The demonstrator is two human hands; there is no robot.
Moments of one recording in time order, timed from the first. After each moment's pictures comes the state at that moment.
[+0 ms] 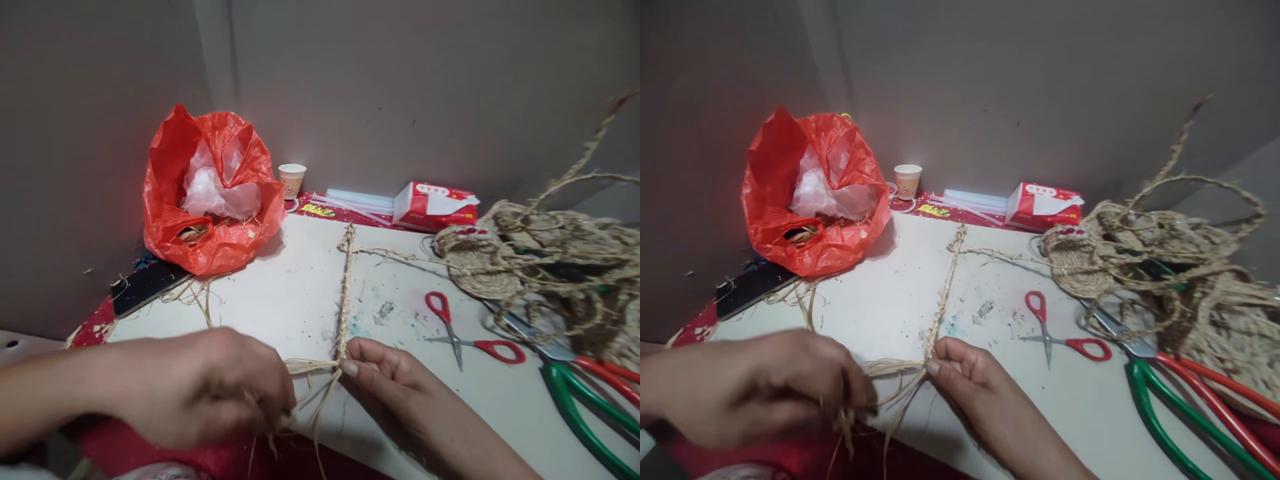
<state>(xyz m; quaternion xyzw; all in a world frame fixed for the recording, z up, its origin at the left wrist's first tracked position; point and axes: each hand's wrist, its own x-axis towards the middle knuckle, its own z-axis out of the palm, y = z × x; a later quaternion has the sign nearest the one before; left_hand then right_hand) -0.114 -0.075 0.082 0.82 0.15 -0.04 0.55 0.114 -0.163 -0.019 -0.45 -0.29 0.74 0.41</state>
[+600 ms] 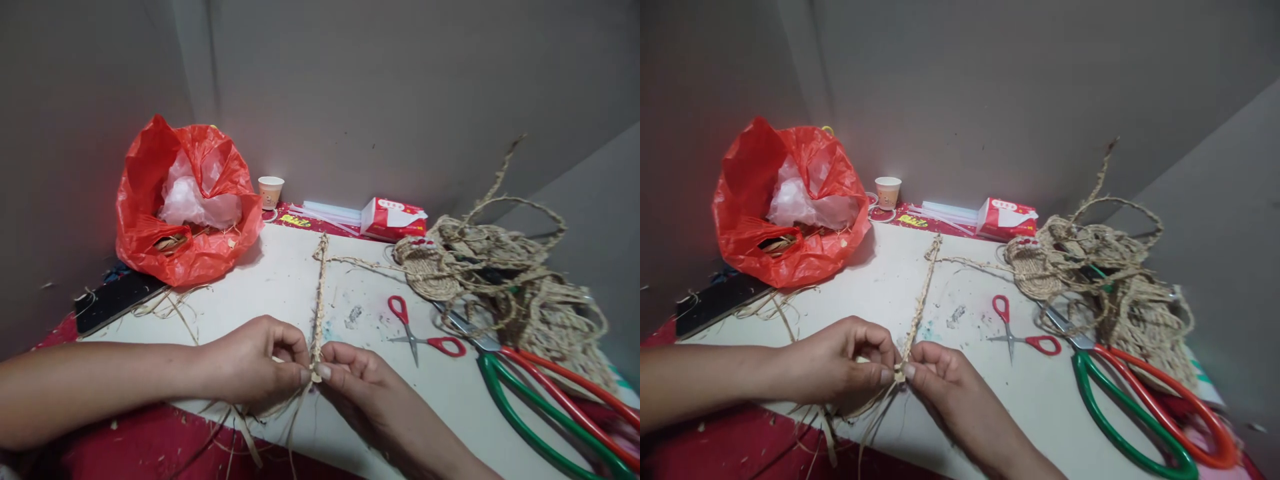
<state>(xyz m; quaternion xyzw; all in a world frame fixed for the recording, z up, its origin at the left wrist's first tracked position) -0.054 -0.072 0.021 0.67 0.29 0.03 0.68 0.113 -0.162 -0.015 -0.44 -0.27 0.73 0.45</state>
